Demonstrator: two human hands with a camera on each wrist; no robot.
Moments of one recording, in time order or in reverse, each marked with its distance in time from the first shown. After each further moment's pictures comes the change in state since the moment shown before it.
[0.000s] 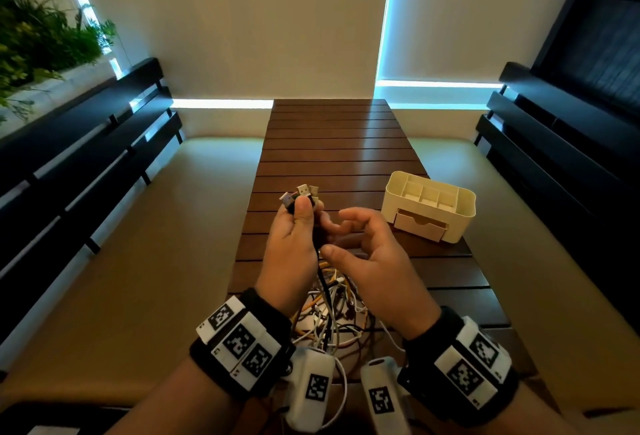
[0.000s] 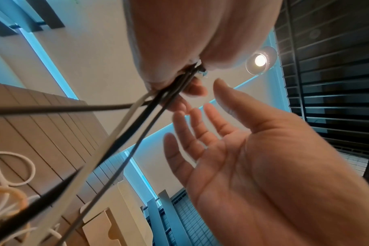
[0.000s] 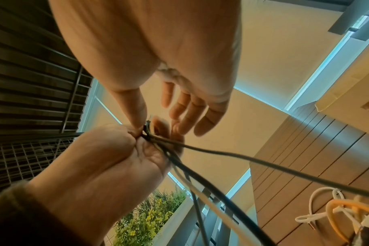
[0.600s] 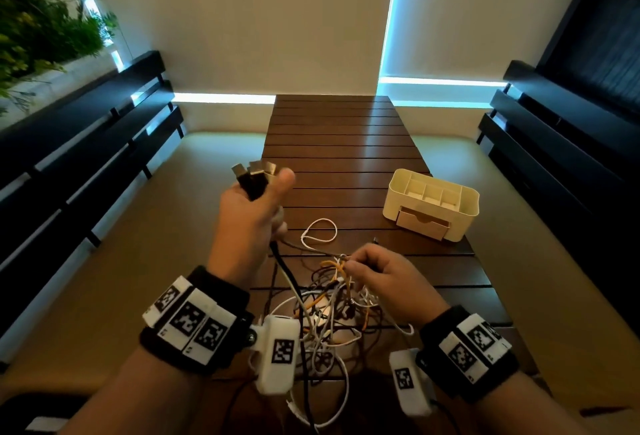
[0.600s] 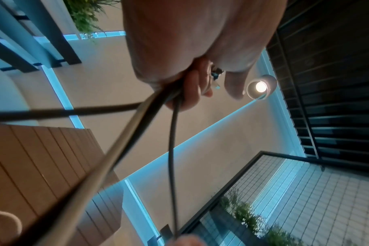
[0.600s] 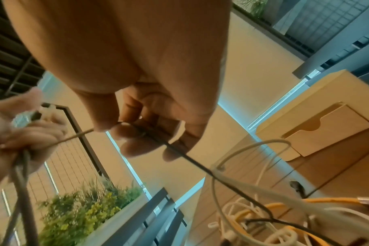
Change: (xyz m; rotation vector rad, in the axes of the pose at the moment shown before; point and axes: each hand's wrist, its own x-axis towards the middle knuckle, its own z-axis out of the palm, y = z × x) left_hand 0.016 0.041 -0.045 0.034 -0.040 0.042; right_hand 0.002 0.042 -0.027 -0.294 -0.220 0.175
